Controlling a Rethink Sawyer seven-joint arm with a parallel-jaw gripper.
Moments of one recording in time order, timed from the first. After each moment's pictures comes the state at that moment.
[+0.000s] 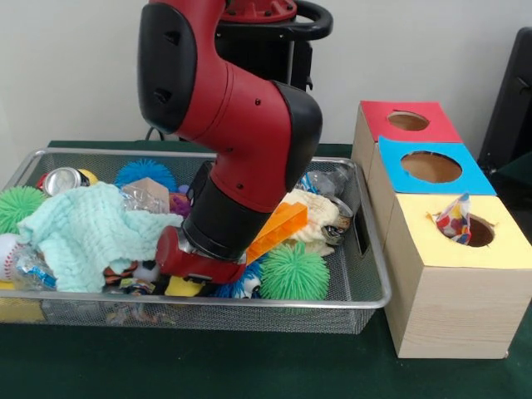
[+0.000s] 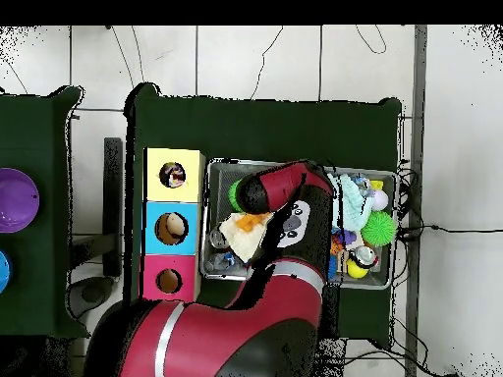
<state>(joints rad) -0.06 -0.14 -0.30 1.06 -0.44 0.47 1.66</state>
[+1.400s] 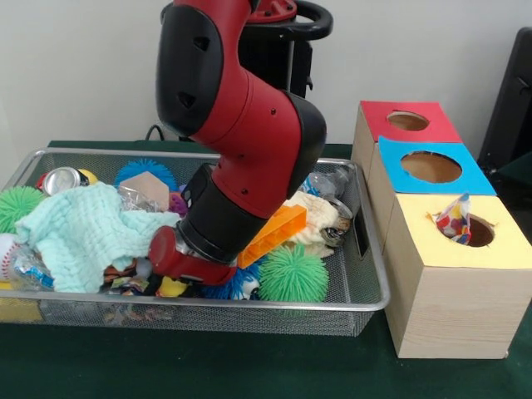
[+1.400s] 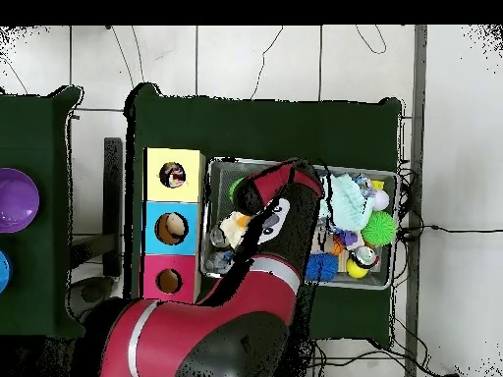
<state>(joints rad) 0.00 -0.07 -0.42 1.01 -0.44 0.46 1.67</state>
